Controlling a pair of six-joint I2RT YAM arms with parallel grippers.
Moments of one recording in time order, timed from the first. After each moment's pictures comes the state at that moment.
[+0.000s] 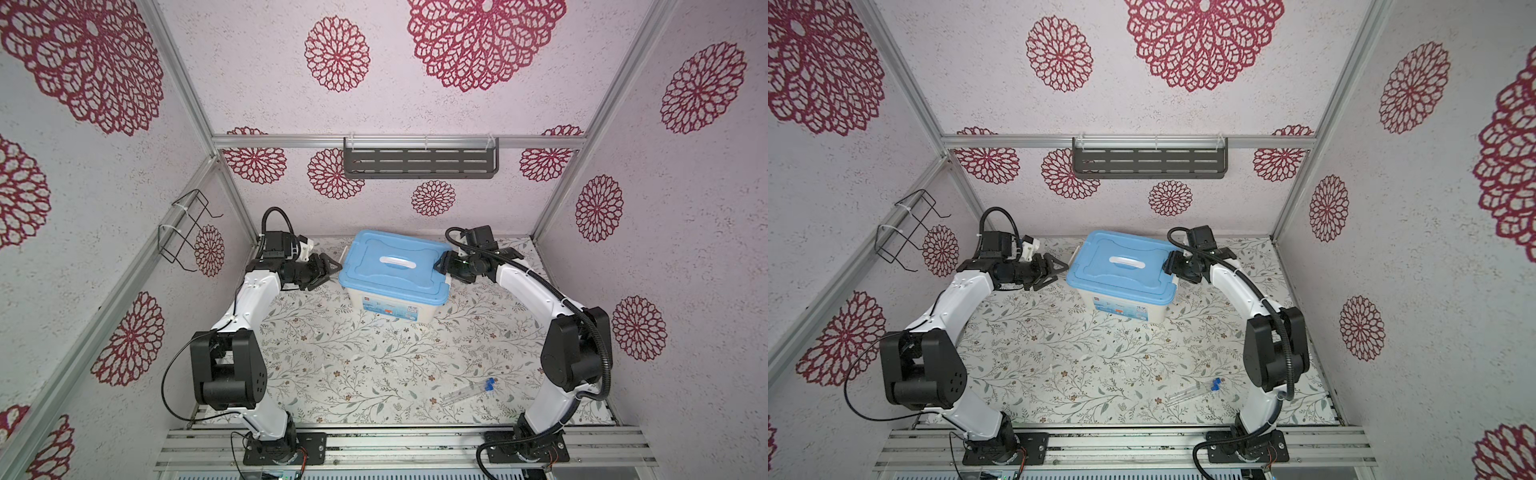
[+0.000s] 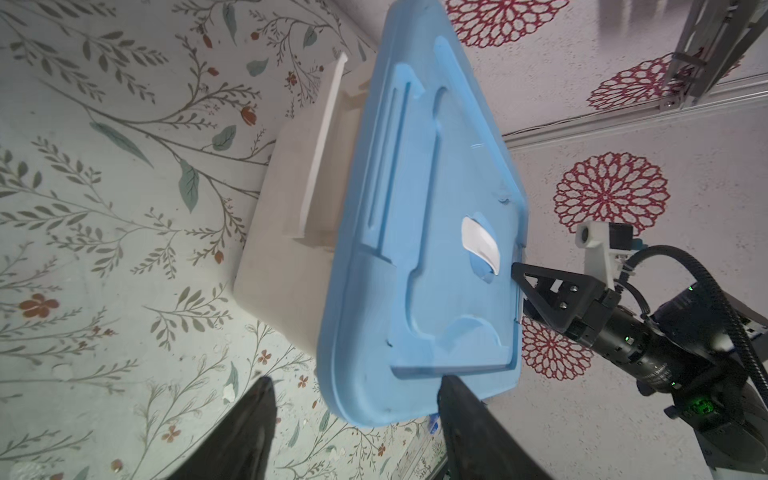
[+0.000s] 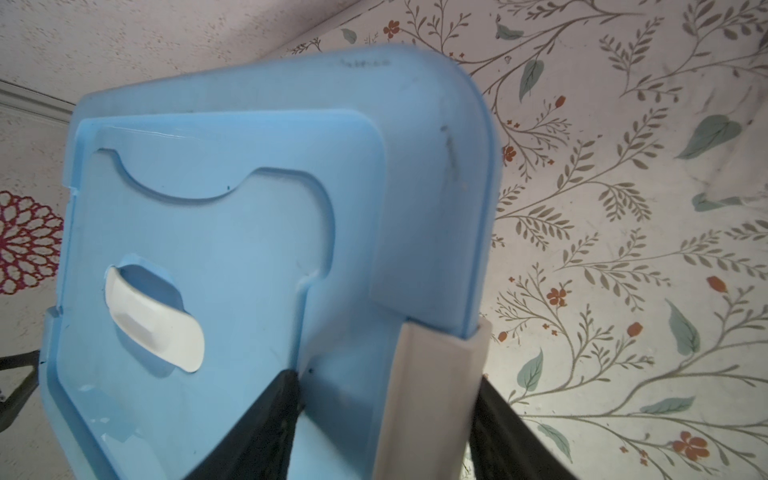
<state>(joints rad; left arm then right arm) 0.02 1.66 1.35 -0.59 0.71 -0.48 0.33 1.77 1.51 -0.61 -0.24 0.55</state>
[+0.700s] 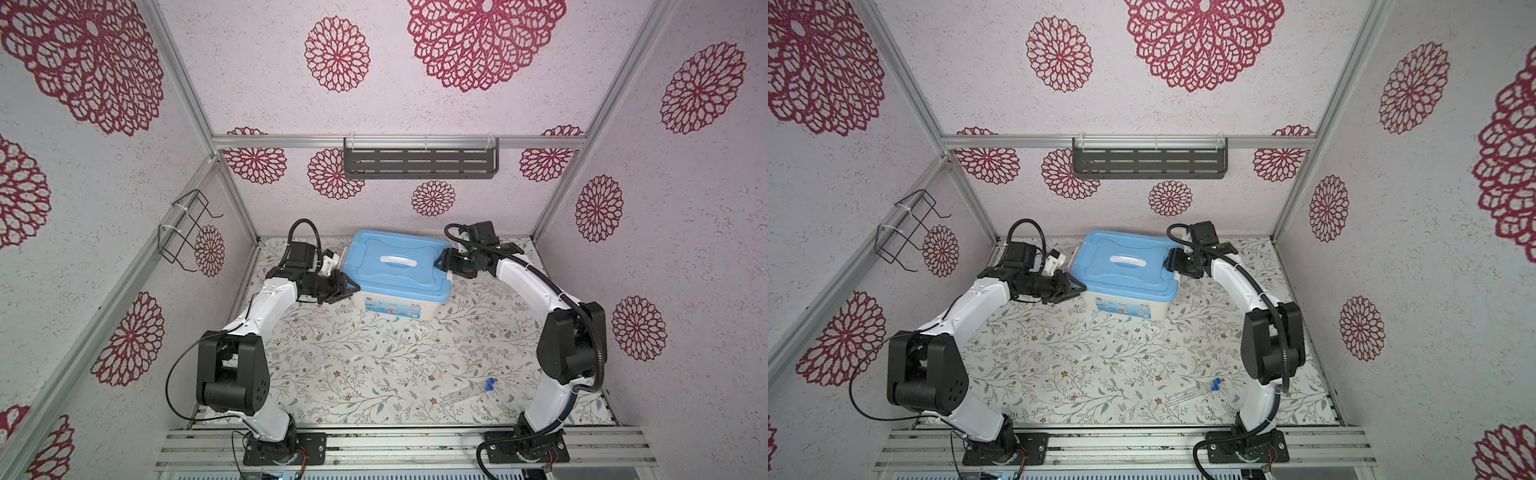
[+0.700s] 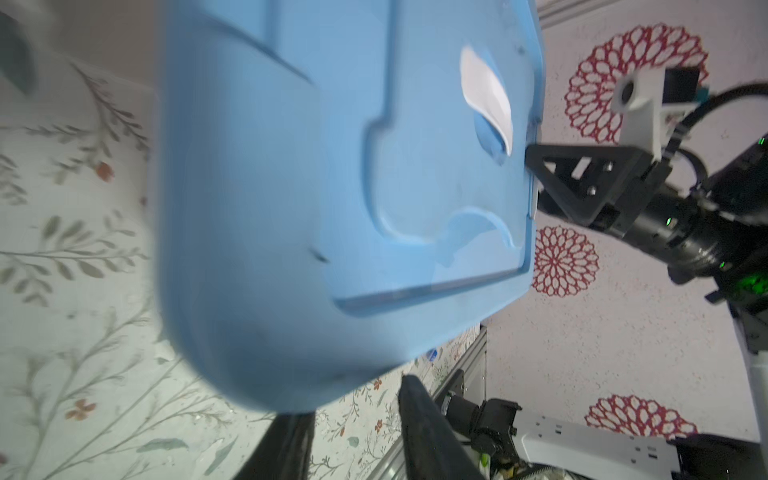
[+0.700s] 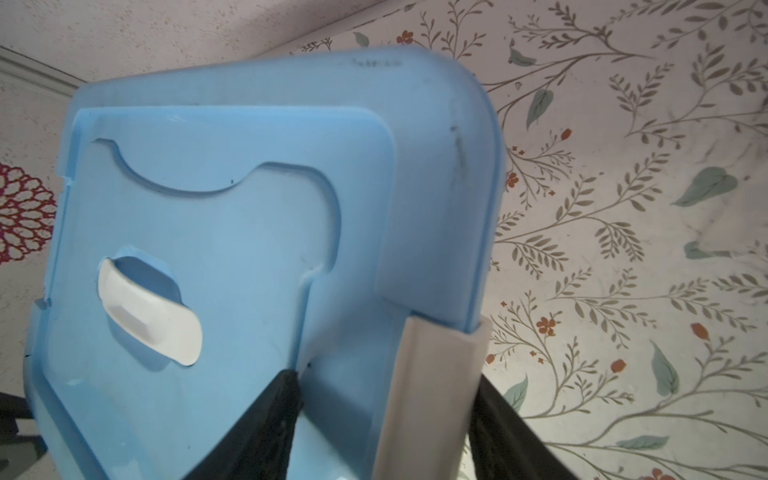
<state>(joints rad) -0.16 1.62 1.24 -0.62 0.77 -0.42 0.31 1.84 1.60 -0.64 -0.28 0.43</state>
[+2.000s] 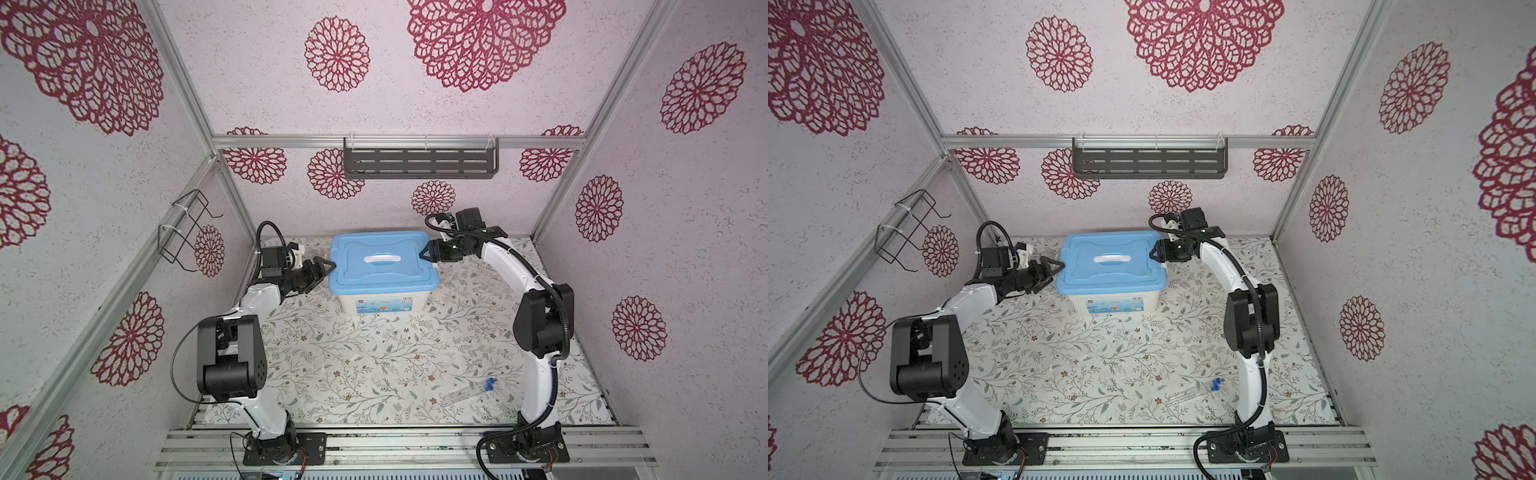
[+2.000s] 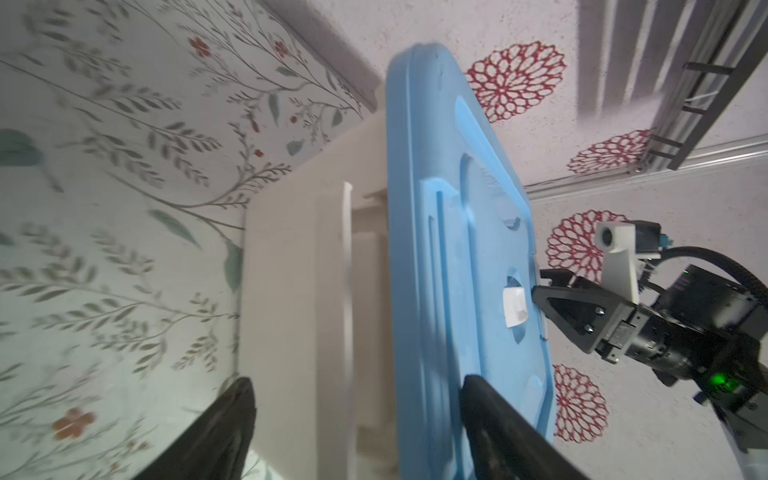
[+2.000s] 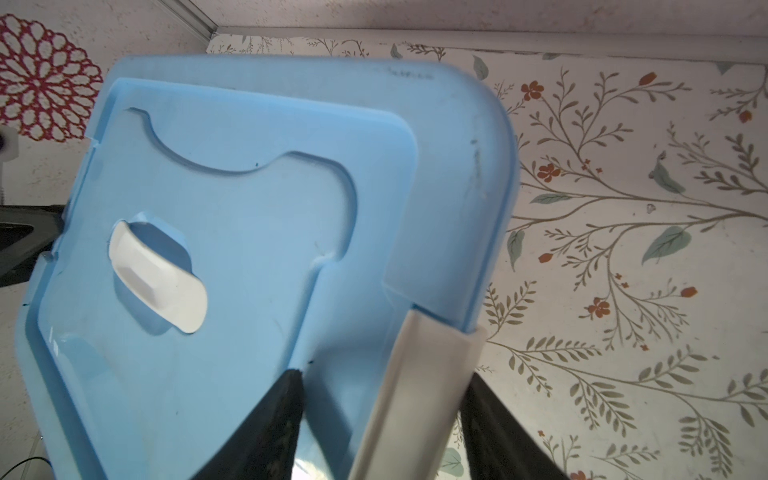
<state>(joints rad) 0.07 1.76 1.15 -0.09 0.74 -0.58 0.31 2.10 1.95 -0.75 -0.48 0.12</state>
